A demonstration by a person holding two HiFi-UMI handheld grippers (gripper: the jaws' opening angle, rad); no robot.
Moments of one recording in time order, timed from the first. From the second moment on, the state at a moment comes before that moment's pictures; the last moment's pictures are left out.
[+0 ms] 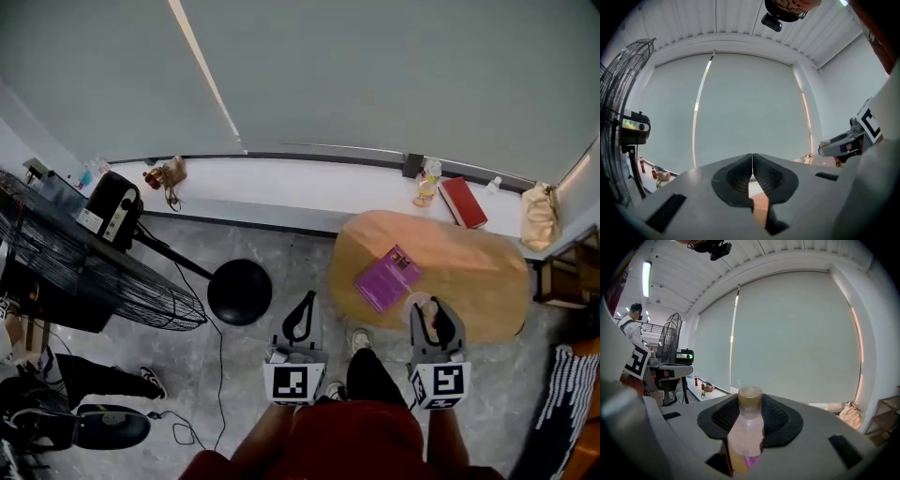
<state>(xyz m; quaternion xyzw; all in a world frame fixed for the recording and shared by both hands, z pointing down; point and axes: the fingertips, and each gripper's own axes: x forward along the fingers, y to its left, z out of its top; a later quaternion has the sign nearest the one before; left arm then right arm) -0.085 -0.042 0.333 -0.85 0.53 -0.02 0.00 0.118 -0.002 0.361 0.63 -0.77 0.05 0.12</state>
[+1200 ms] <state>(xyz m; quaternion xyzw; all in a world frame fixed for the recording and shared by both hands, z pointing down) -0.110 -0.129 0.467 -0.76 0.63 -0.12 -0.12 0.060 -0.197 0.598 0.48 -0.83 0.17 0.24</state>
